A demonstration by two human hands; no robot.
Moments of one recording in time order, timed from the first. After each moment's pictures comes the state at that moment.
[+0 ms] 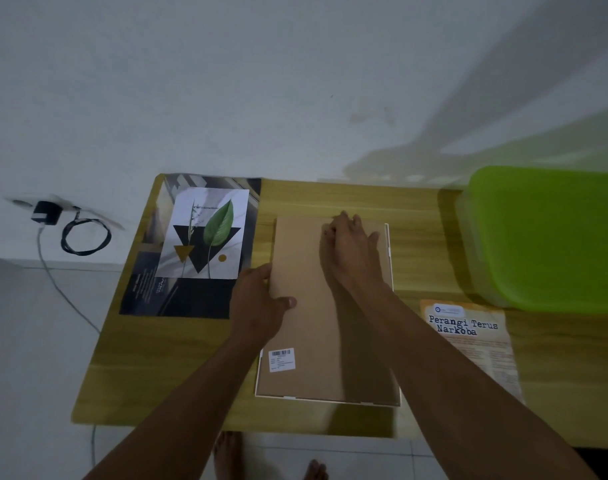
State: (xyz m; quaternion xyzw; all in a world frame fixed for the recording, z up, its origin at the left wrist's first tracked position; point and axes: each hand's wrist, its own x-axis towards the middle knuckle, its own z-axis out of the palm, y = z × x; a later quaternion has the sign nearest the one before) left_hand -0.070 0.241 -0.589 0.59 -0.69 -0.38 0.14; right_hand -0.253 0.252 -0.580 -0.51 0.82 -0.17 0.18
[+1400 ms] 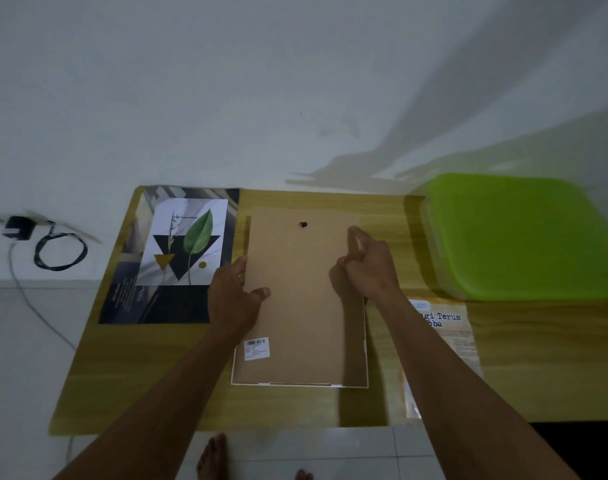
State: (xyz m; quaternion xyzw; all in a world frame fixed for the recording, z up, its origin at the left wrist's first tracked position) left_hand -0.070 0.239 -0.576 0.58 -0.69 -0.39 0.20; right_hand -0.301 0.304 -0.579 -0.27 0.86 -0.32 0.30
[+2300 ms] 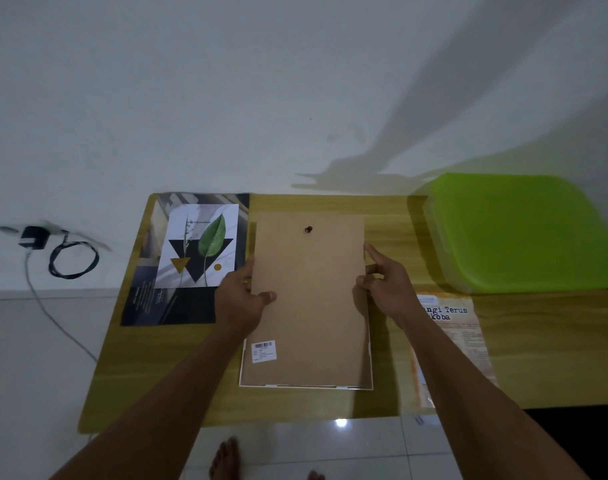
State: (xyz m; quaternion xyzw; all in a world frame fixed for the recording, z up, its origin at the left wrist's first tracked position) left_hand -0.045 0.232 -0.577 0.54 -0.68 -0.45 0.21; right_hand -0.283 0.347 -0.568 -0.26 0.78 -0.43 0.36
